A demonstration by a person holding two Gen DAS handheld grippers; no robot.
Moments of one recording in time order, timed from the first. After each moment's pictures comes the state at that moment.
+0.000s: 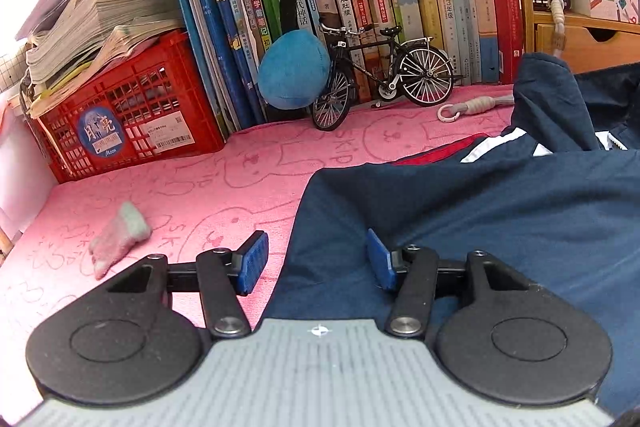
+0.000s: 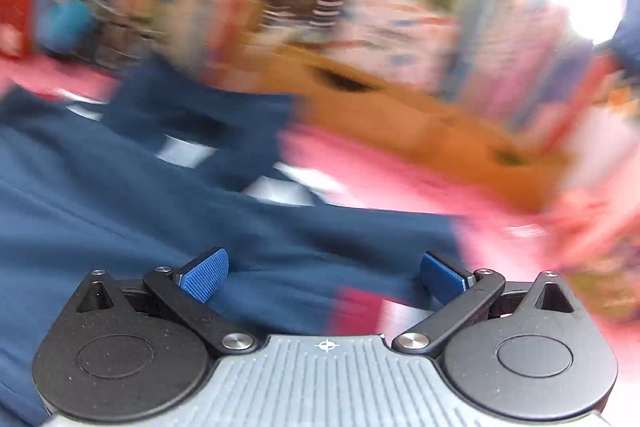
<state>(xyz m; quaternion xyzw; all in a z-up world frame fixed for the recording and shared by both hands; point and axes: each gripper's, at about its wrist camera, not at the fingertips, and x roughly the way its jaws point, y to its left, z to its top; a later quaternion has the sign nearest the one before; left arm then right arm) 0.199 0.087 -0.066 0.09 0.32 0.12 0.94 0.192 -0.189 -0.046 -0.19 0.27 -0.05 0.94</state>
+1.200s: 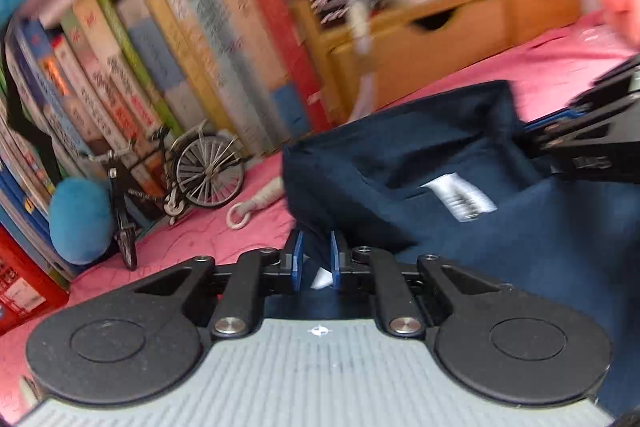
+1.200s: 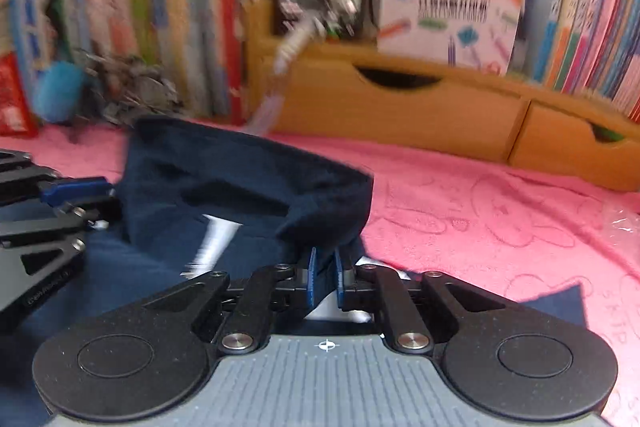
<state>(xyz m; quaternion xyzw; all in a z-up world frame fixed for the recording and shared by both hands) 0.294 -0.033 -0.065 0.21 0.31 -0.05 0.93 0.307 -0.157 -0.022 -0.05 0.36 0.07 0.93</state>
